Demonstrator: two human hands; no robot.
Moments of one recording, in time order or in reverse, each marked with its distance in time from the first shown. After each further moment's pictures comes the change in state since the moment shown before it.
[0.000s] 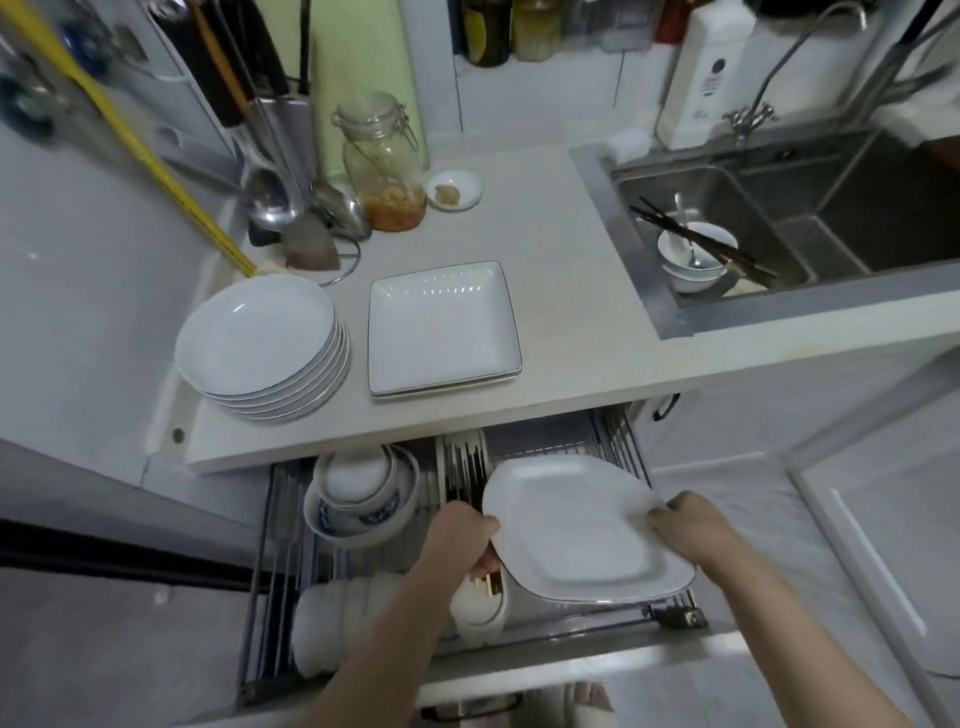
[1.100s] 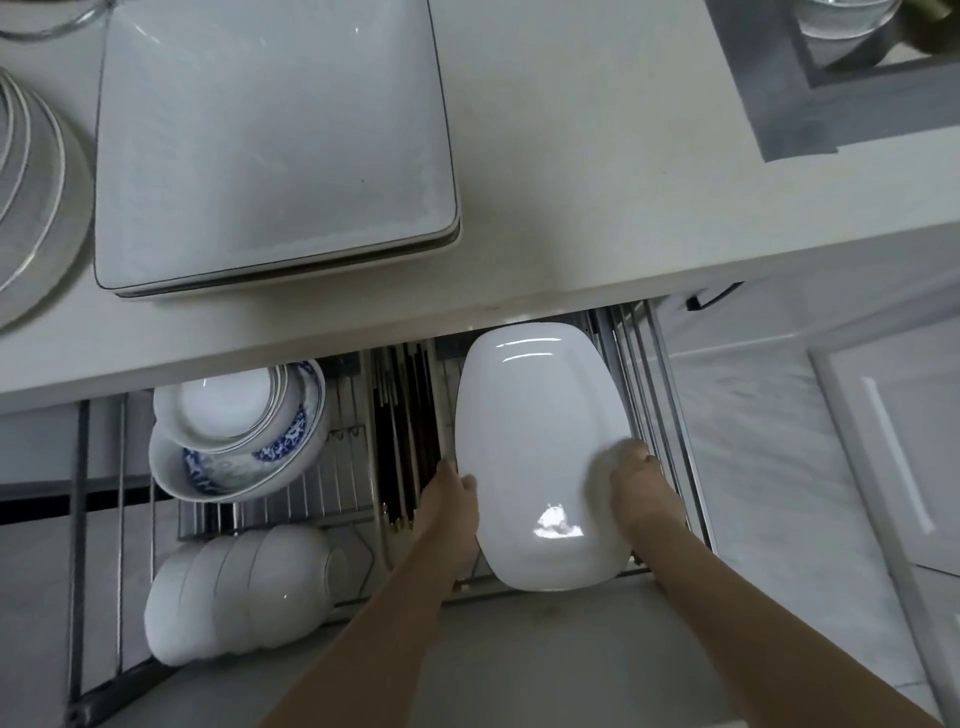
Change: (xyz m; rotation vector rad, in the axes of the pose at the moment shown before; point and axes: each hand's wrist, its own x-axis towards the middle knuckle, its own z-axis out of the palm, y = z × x) left_hand 0.182 -0.090 0.126 0.146 0.071 -0.151; right_hand 0.163 0.068 0.139 -0.397 -0.027 0.070
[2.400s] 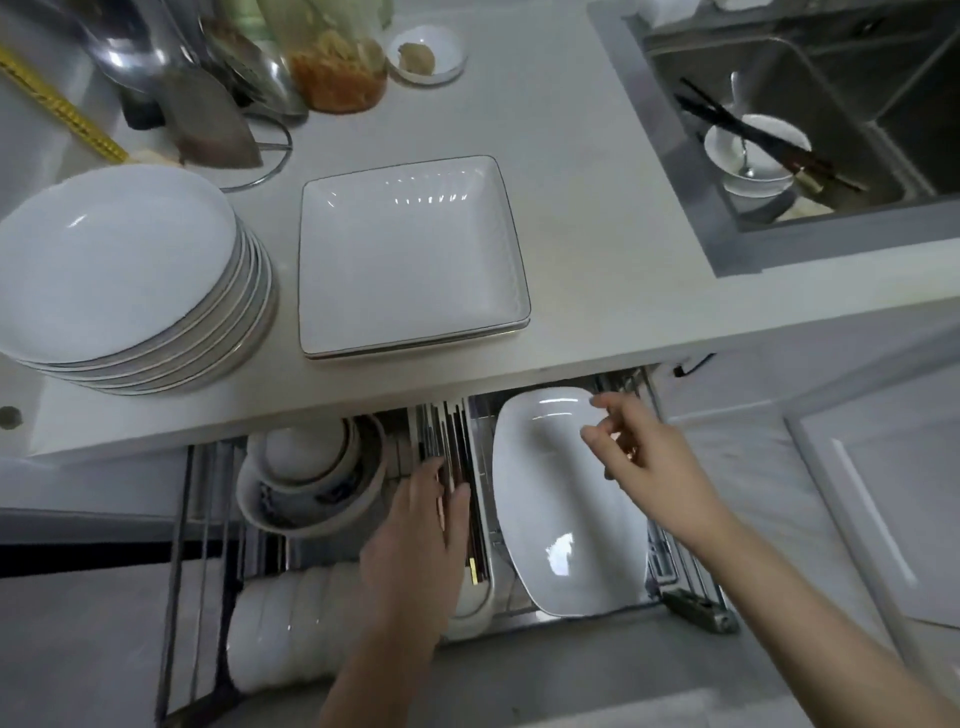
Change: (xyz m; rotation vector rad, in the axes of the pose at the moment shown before) left_hand -0.131 0.004 -0.130 0.197 0.509 0.560; right_hand -0.108 -0.057 -0.118 0.543 0.260 -0.700
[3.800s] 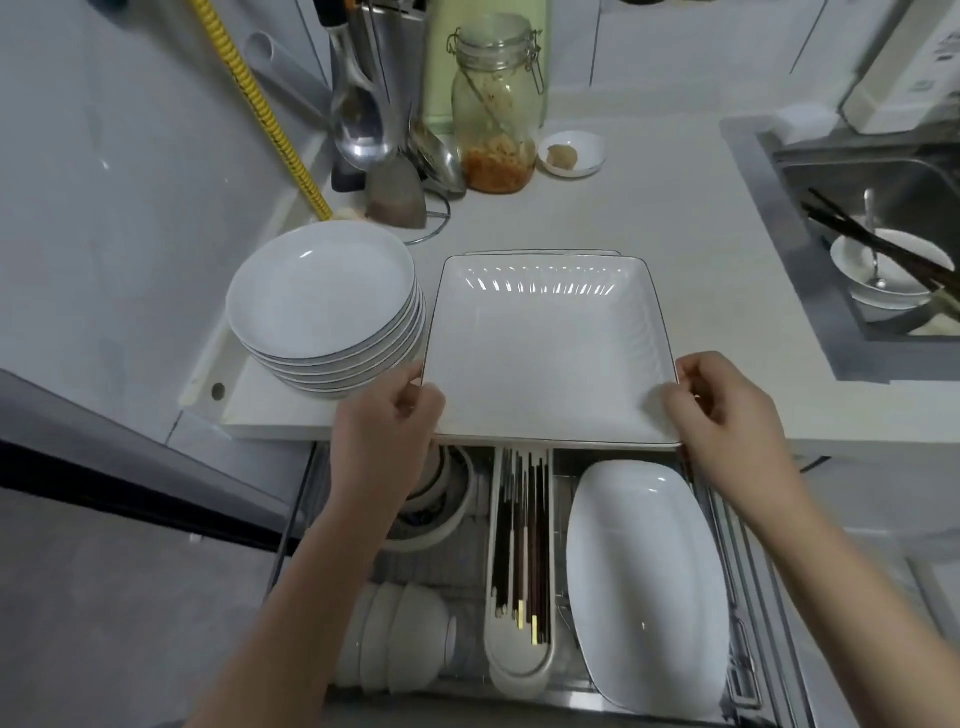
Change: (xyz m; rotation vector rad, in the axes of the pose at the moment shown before) left_hand 0.068 -0.004 -0.144 -0.377 0.365 -0.013; right_hand 0.043 -0.120 -0.015 0.101 0.148 -0.198
